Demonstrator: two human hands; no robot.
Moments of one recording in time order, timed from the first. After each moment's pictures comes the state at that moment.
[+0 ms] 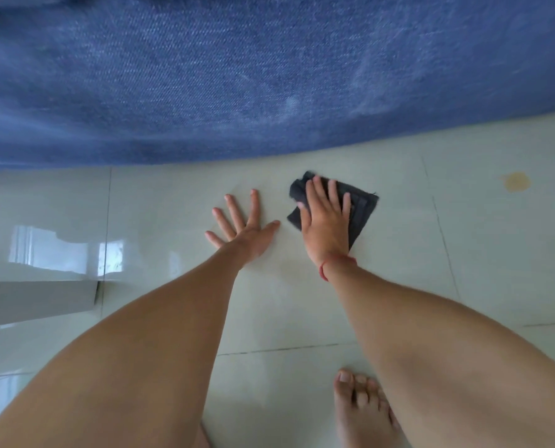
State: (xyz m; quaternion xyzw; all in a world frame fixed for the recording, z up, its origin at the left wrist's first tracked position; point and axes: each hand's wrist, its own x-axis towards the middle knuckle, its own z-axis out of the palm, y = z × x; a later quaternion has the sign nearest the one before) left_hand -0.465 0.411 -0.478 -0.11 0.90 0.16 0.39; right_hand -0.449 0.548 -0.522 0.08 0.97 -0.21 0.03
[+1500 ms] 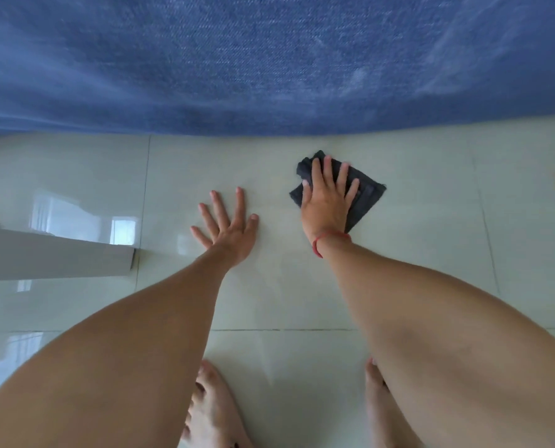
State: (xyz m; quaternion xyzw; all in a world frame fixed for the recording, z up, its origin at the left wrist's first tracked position) left_hand -0.432 0.322 -0.490 -0.15 0.92 0.17 0.32; right_hand -0.463 0.478 -0.516 0.13 0.97 -0.21 0.06
